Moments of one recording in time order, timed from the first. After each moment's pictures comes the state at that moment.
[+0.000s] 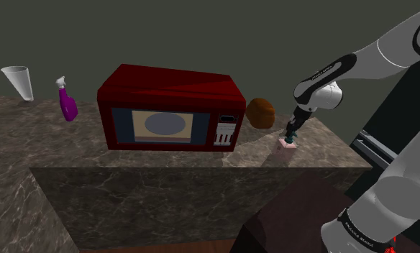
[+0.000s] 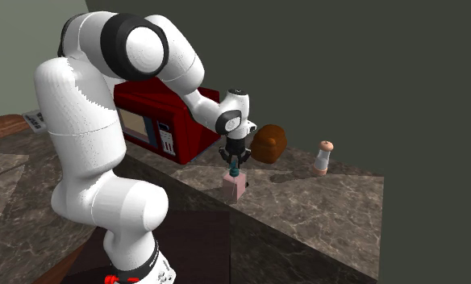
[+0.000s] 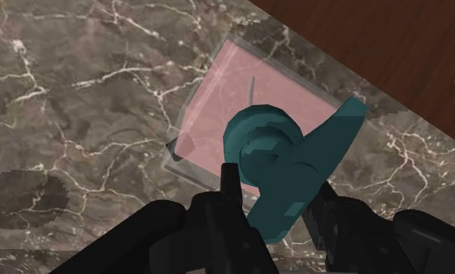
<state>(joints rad) -0.17 0.09 -0.42 -2.45 0.18 2.55 -0.68</state>
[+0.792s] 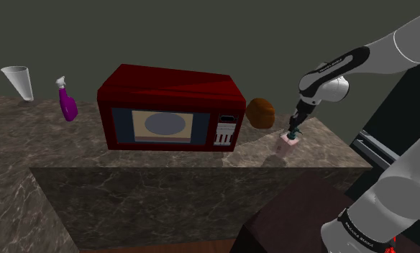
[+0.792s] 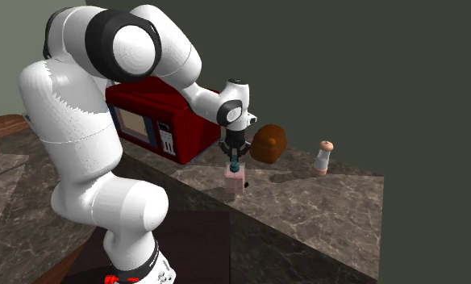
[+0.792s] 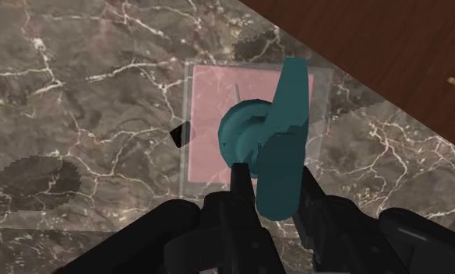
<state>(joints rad) -0.17 0.00 -0.43 -2.43 0.10 2.45 -0.62</state>
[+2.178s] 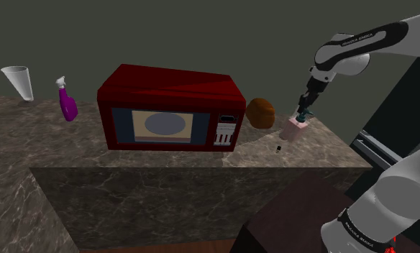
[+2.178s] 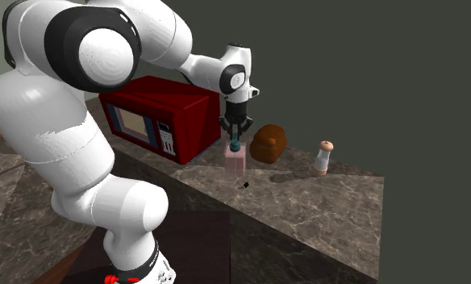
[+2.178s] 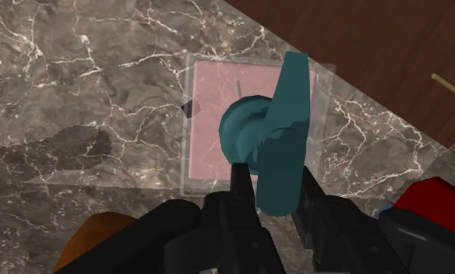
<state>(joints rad) -0.18 -0.18 -0.41 -2.30 -0.01 2.16 -0.53</state>
